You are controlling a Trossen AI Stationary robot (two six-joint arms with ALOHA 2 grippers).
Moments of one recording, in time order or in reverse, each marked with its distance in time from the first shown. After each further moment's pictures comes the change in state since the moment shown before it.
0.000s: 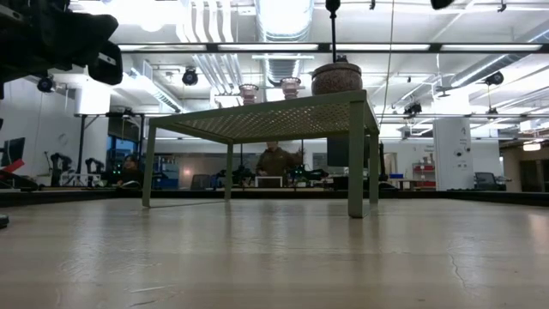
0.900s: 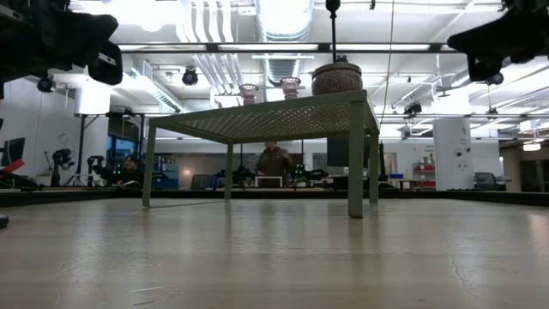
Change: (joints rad) left arm 0.000 0.000 0.000 0.000 0.000 0.000; right arm -0.003 -0.667 -0.538 0.097 0.173 -0.040
